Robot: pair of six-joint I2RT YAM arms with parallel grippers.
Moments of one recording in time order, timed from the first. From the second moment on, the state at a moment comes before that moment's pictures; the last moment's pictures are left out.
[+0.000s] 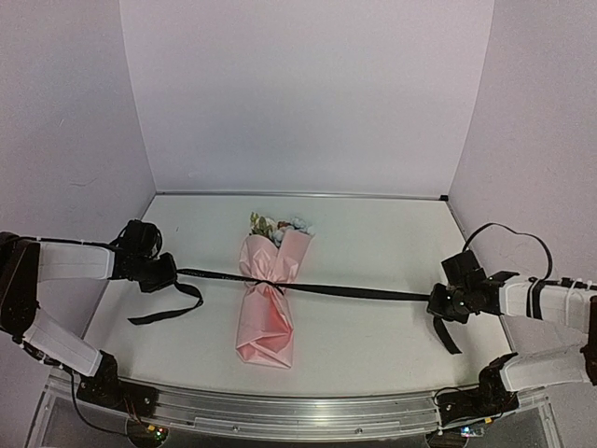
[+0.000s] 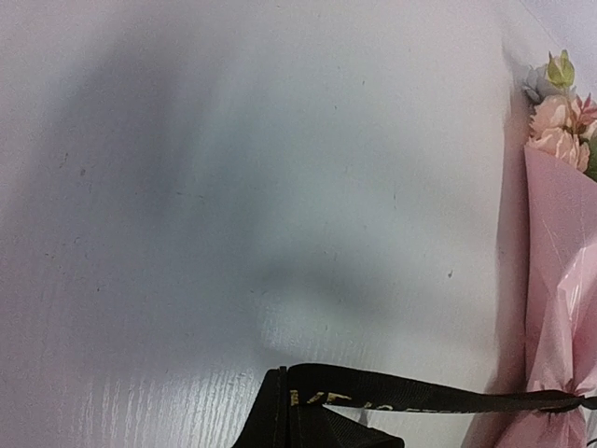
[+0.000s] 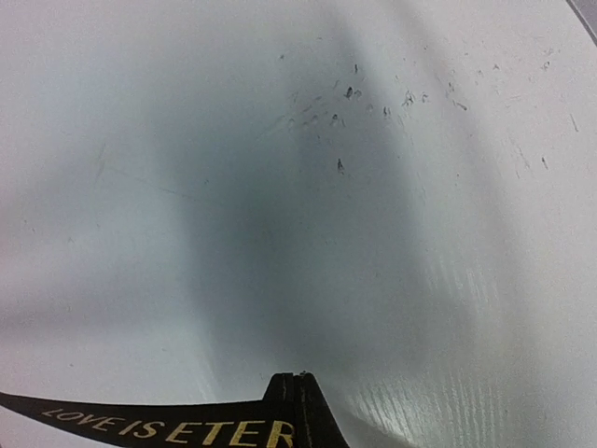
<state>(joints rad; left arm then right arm) -0.25 1.39 0.63 -0.17 0.04 -0.61 0.38 1.15 0.48 -0.38 0.19 0.70</state>
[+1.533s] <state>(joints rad) -0.38 1.38 0.70 -0.24 0.04 -0.47 0.91 2.03 1.40 -0.46 -0.01 -0.14</state>
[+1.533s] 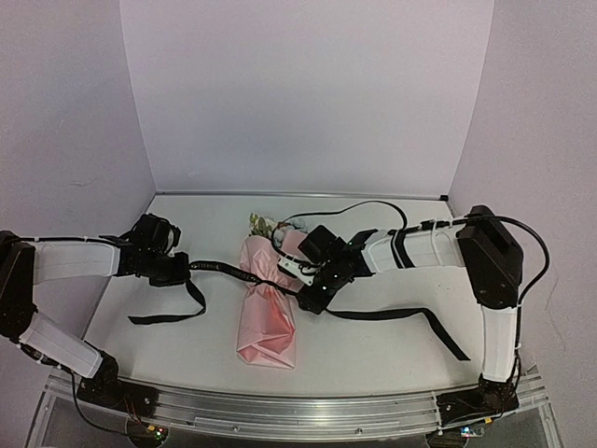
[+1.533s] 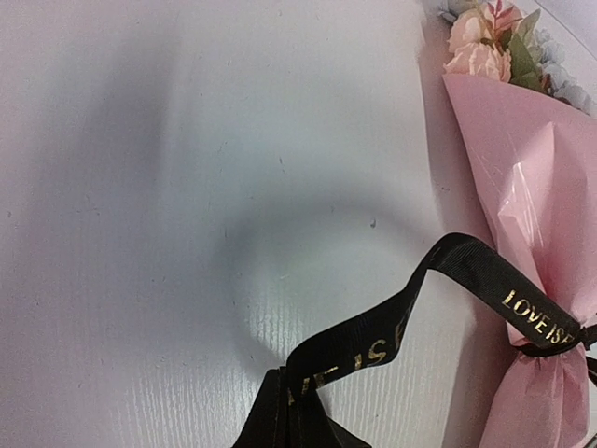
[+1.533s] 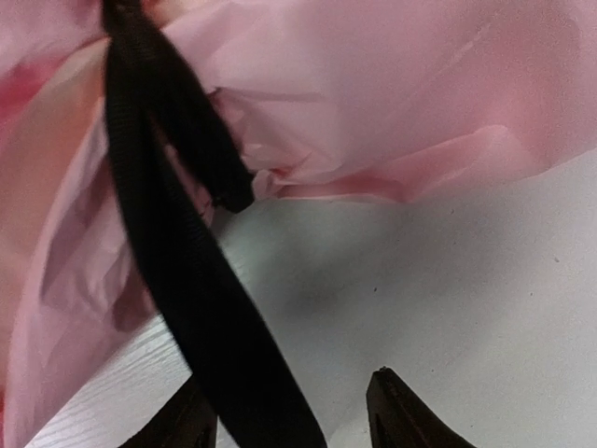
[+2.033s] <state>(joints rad) -0.43 1.34 0.70 -0.24 0.03 -0.54 0.92 1.93 1.20 -0.43 0.29 0.09</state>
